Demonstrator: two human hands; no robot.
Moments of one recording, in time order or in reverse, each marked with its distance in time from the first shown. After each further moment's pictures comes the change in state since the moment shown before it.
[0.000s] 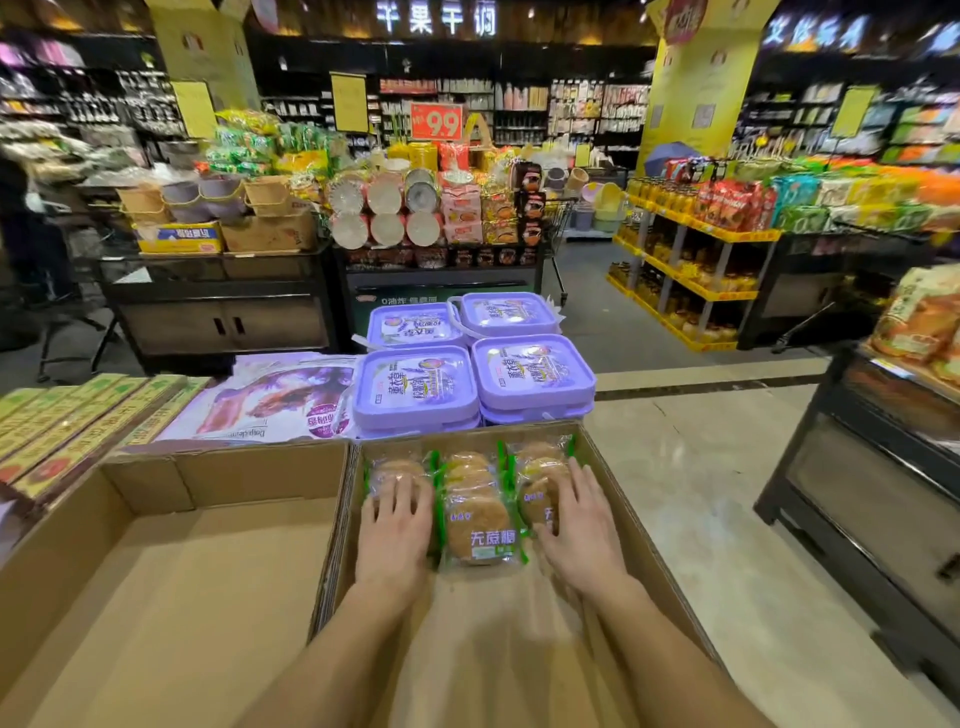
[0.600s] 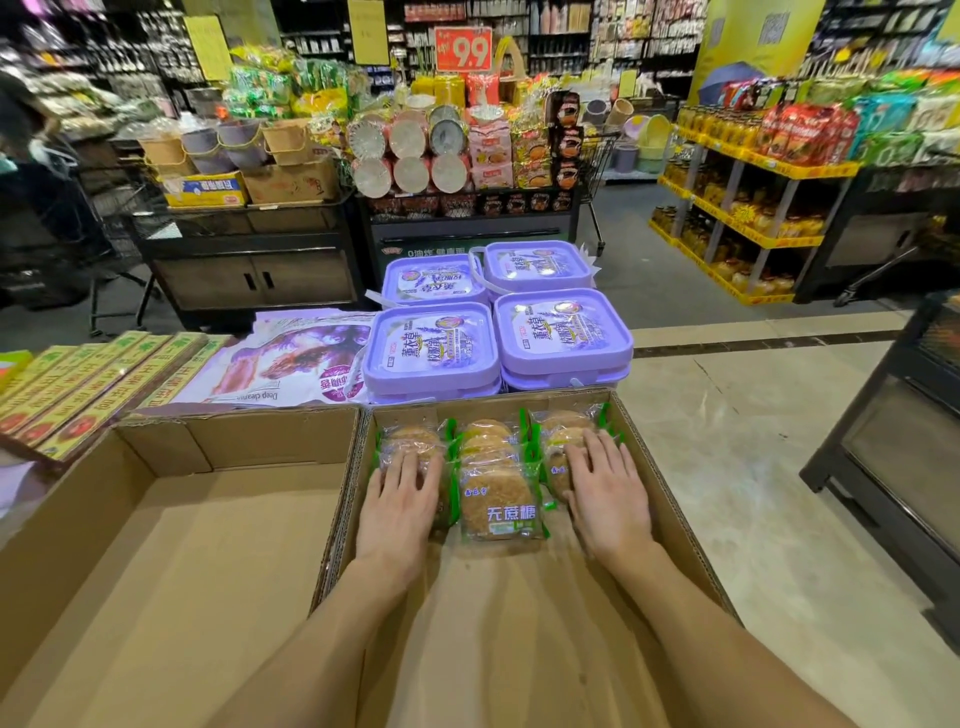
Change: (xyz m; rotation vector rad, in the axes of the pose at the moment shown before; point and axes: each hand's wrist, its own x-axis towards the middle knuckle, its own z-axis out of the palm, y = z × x) left_hand 0.011 -0.007 0.017 0.039 -0.043 0.025; right_hand 0.035 0.023 0.032 -0.329 0.027 -0.087
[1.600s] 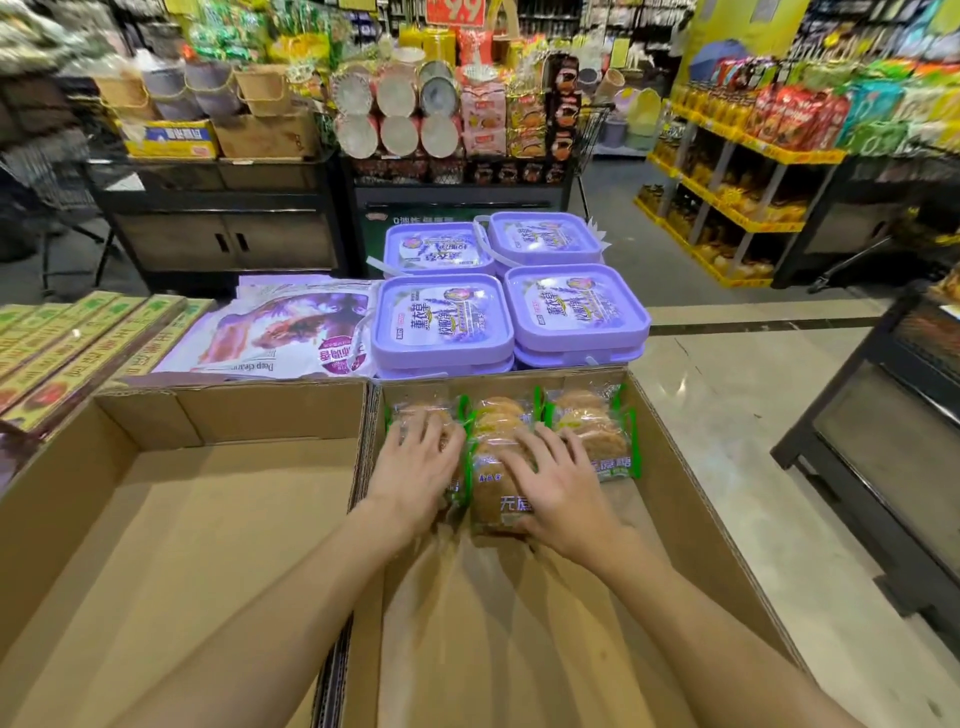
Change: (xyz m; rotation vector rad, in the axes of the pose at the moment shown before) left_hand 0.031 -0.022 -0.004 0.181 -0.044 0.210; right_hand -0.011 -0.064 -0.009 -0.047 -0.111 -0.377
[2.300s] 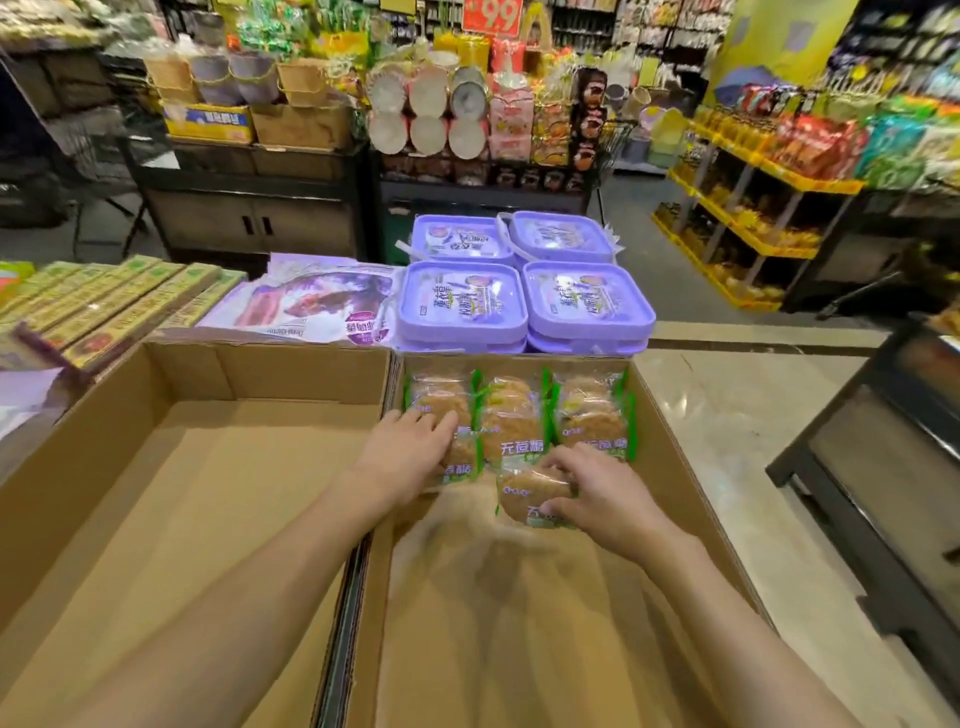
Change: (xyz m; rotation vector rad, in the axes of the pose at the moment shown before) left_hand -0.052 -0.017 -0.015 -0.077 0.003 0.026; right_hand -0.062 -0.002 -0.068 0.473 -0.134 0.187
